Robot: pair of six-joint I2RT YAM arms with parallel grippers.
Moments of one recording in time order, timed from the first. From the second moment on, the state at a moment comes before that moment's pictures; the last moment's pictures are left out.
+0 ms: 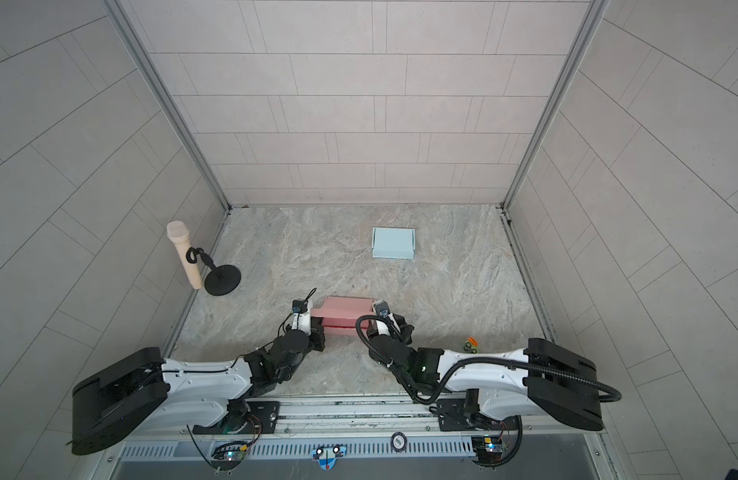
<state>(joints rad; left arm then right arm) -1.01 1.20 0.15 0.58 -0.60 -0.49 1.24 1.19 0.44 0.16 0.82 0.40</state>
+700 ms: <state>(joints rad) -1.06 1.22 0.15 0.58 -0.65 -0.49 1.19 1.19 0.77 -0.05 0.72 0.50</state>
